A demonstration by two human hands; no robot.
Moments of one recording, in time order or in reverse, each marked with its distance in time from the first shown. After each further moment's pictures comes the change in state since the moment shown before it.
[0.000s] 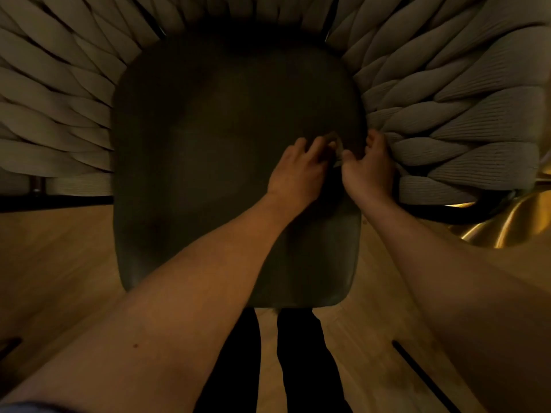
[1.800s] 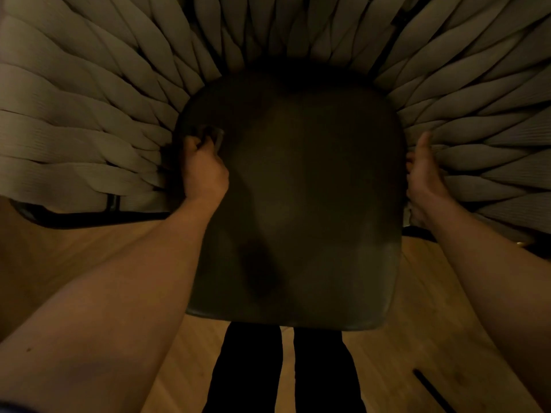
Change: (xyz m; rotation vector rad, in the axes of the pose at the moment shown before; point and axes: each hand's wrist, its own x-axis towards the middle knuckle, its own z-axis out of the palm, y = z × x) left_hand -0.075 -0.205 -0.014 -0.361 0.347 -0.841; right_hand 0.088 0.027 -0.002 0.418 -0.098 0.323
